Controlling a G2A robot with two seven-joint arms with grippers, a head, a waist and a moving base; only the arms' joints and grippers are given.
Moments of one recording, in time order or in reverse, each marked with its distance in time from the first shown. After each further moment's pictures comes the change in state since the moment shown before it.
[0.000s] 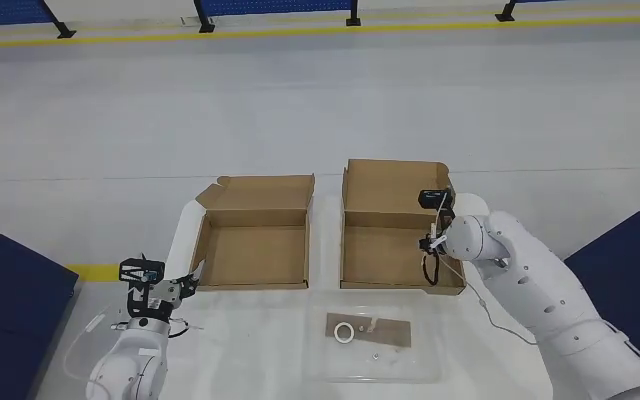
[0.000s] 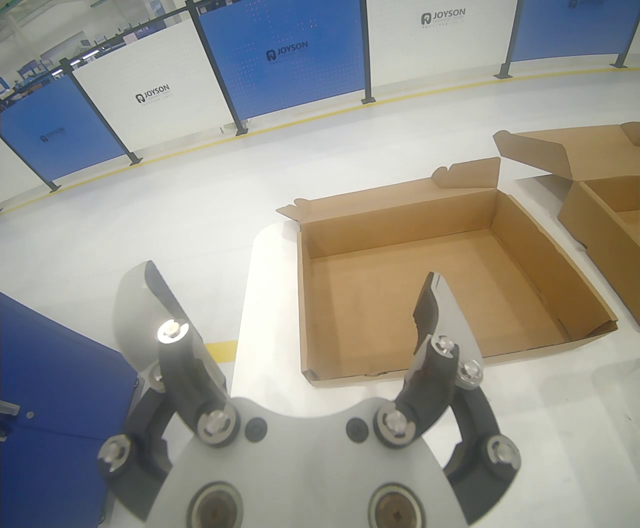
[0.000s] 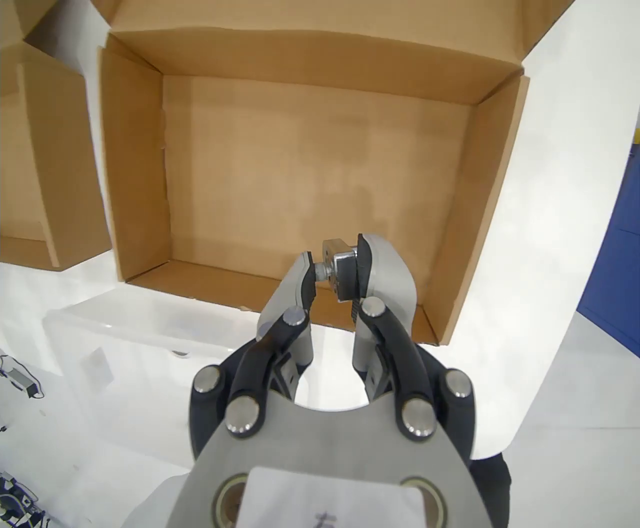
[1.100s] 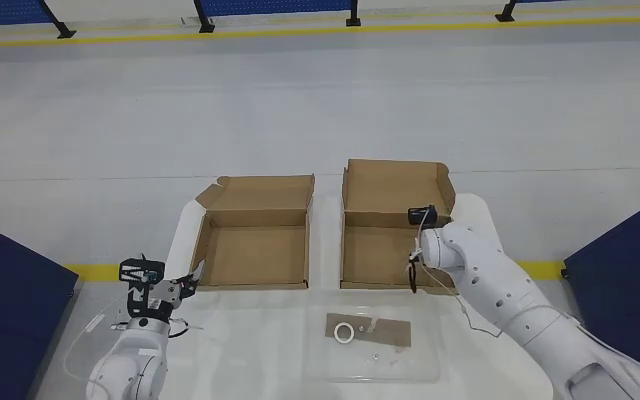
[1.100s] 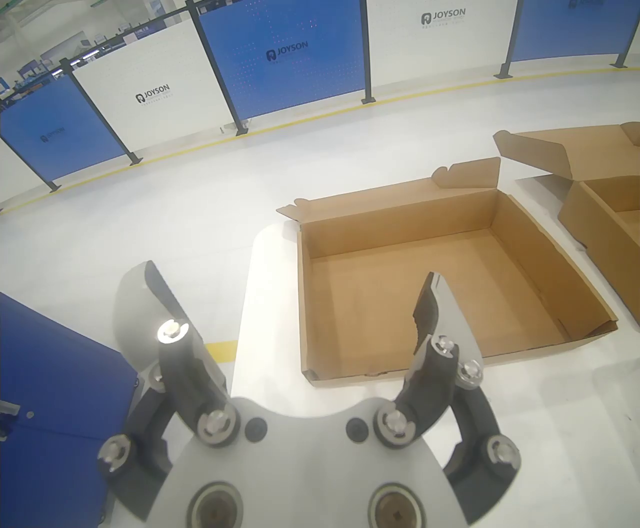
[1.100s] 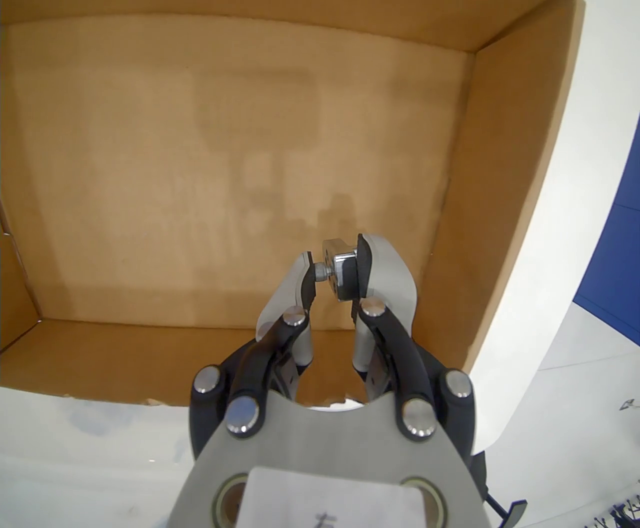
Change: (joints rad) left arm 0.000 0.000 0.000 0.000 0.000 0.000 0.000; right arm 0.082 -0.115 -0.197 0.253 -0.140 0.077 -0.035
